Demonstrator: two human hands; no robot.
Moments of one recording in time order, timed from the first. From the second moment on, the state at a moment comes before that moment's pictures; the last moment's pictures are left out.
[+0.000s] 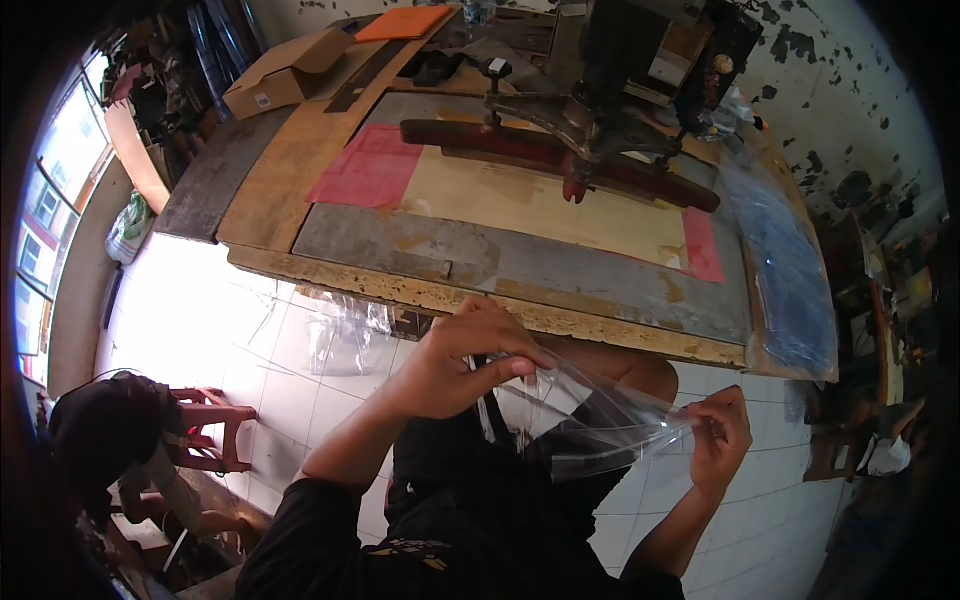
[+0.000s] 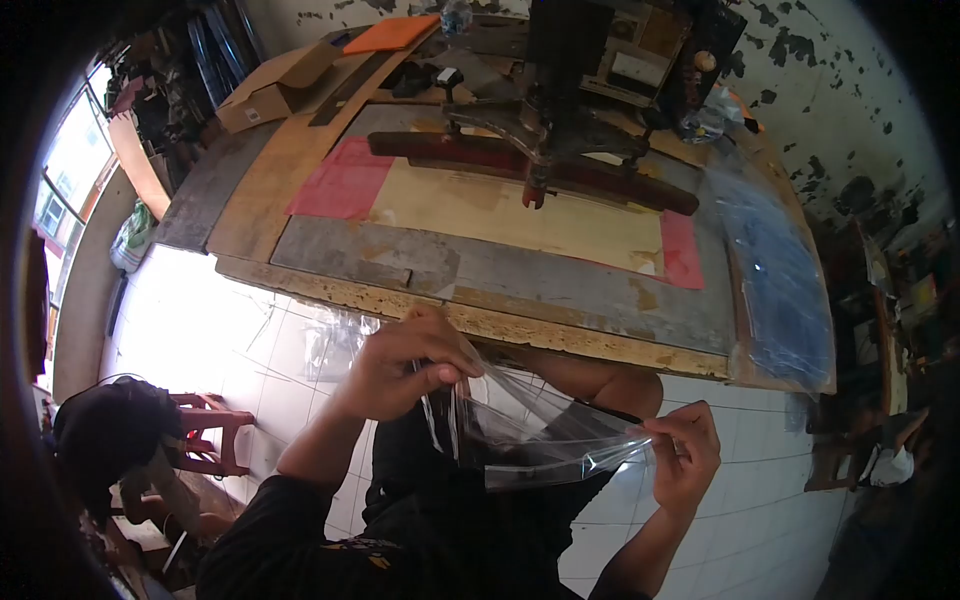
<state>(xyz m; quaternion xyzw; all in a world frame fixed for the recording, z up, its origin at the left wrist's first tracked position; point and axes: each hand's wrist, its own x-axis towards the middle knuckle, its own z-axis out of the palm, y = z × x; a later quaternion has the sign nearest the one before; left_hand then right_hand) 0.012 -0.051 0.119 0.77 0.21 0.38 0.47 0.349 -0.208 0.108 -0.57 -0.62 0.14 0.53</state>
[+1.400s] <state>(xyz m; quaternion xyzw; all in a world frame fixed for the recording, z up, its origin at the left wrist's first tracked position) 0.069 -0.082 0.100 0.88 0.22 0.33 0.26 0.283 -0.152 0.154 -0.56 -0.63 0.34 0.41</state>
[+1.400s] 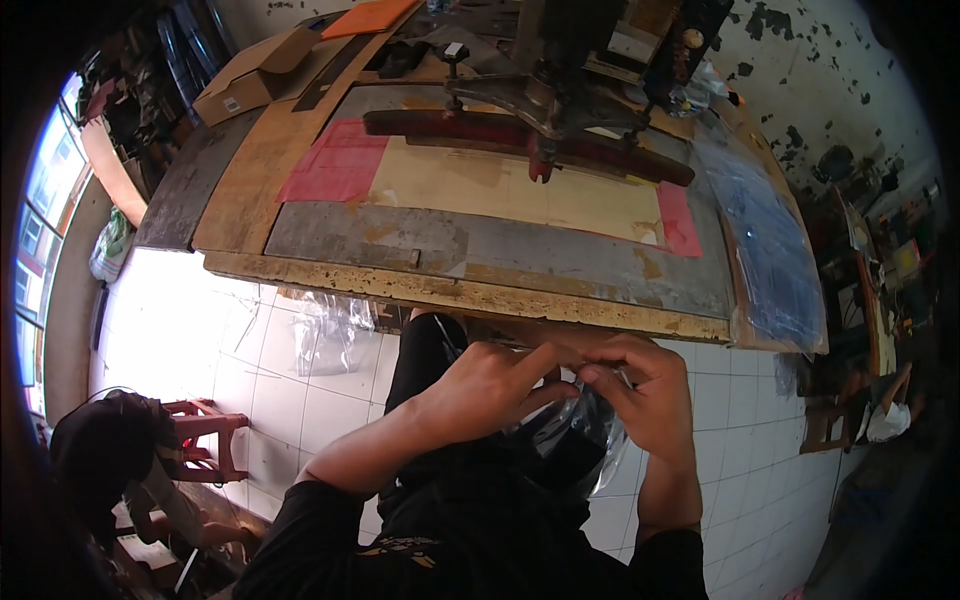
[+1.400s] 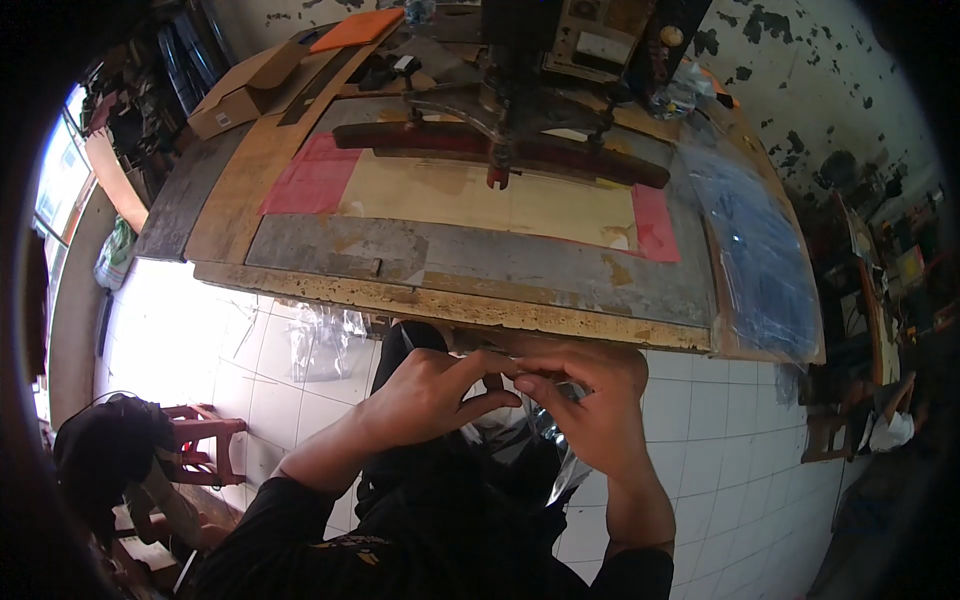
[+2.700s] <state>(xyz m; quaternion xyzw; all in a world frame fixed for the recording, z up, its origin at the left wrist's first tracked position) -0.018 -0.013 0.114 0.68 0.38 0.39 0.48 0.374 -0.099 0.092 -0.63 -0.42 0.31 0.58</state>
